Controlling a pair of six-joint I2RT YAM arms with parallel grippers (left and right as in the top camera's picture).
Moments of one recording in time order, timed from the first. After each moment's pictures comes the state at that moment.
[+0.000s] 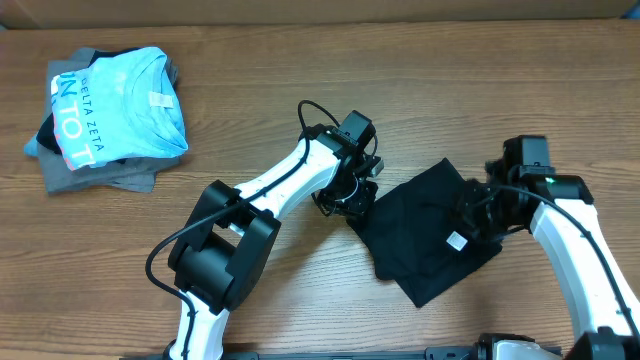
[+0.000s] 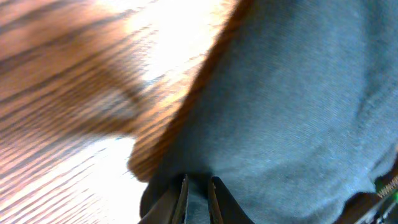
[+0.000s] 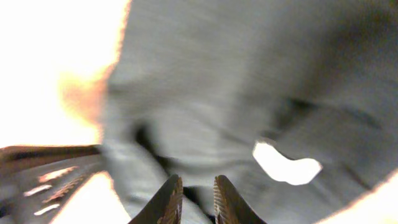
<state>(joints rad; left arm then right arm) -0.64 2.10 1.50 -0.90 0.42 -0.23 -0.06 1.37 0.92 -0.90 -0.40 0.50</state>
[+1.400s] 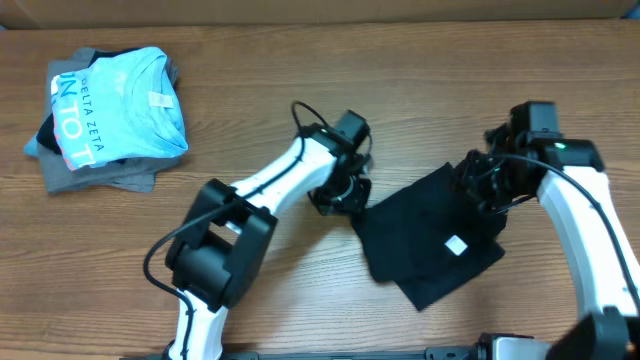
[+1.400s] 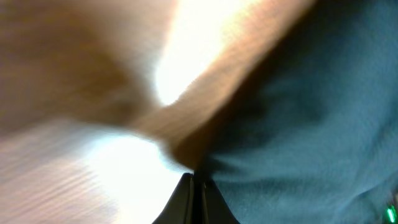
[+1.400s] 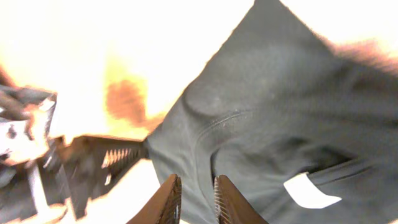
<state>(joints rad) -0.59 2.10 1.50 -0.89 0.39 -0.33 -0.06 1.46 1.17 -1.04 -0.42 0.42</state>
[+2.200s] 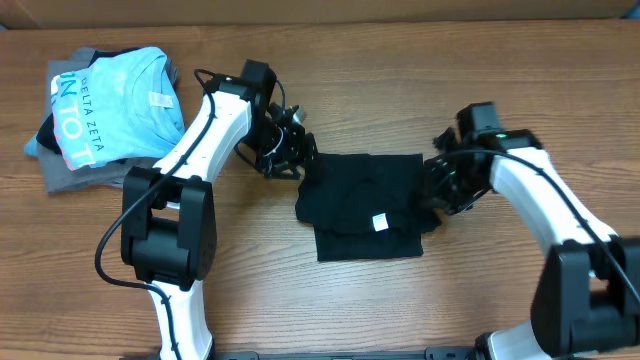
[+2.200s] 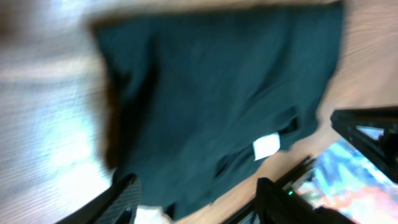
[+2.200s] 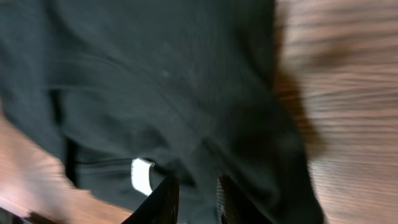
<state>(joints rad) -0.26 2.10 1.65 -1.17 0.62 -0.22 0.11 1.71 1.11 -0.90 -0.41 0.28</state>
